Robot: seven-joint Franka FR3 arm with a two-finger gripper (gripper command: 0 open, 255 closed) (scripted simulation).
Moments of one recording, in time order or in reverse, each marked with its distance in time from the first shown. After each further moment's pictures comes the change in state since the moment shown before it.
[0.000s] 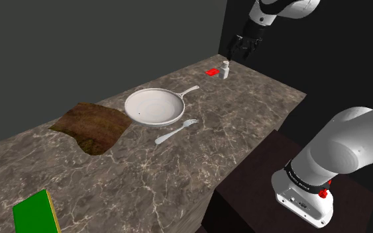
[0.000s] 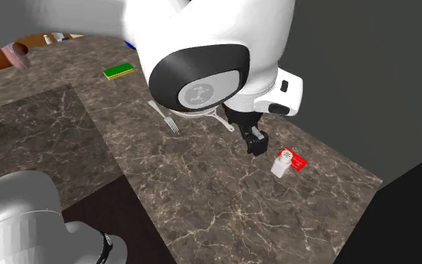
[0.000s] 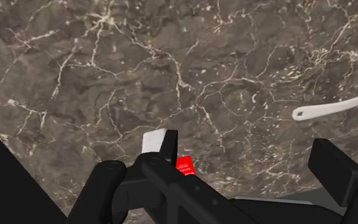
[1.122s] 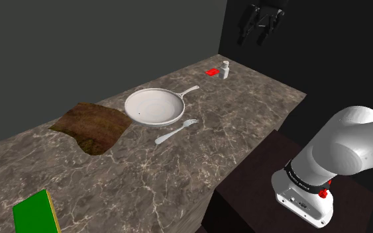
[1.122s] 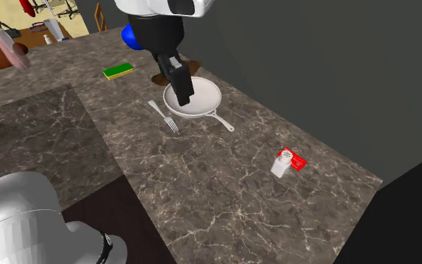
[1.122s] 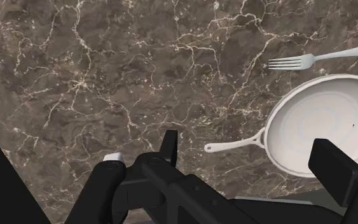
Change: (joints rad) arm 0.054 -0.287 0.177 0.118 0.020 -0.463 0.207
